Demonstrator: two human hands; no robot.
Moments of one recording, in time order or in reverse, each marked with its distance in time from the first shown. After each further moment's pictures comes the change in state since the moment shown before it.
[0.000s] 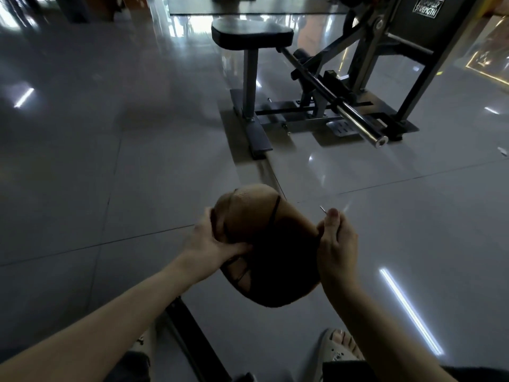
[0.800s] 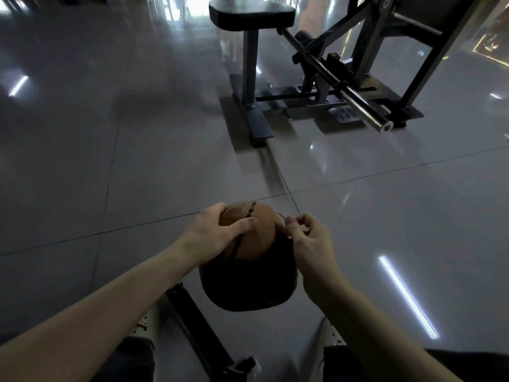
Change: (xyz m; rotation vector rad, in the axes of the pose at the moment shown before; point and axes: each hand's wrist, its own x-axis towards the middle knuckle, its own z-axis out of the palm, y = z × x) left_hand 0.008 0.006 -0.003 0.089 -0.165 -0.026; right_hand -0.032 -0.015 0.016 0.248 -0.348 0.385
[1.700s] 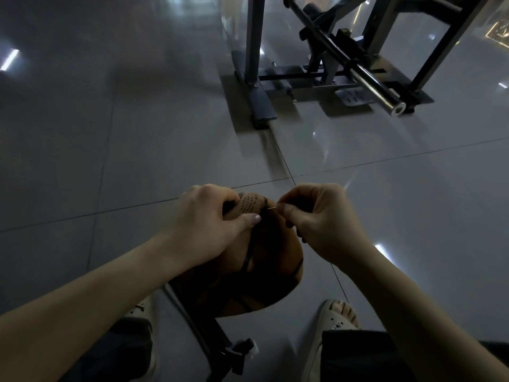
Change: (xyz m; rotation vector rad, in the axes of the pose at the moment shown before) left_hand -0.032 0.016 -0.005 0.399 0.179 0.340; right_hand -0.002 -0.041 -0.016 -0.523 -0.263 -0.445
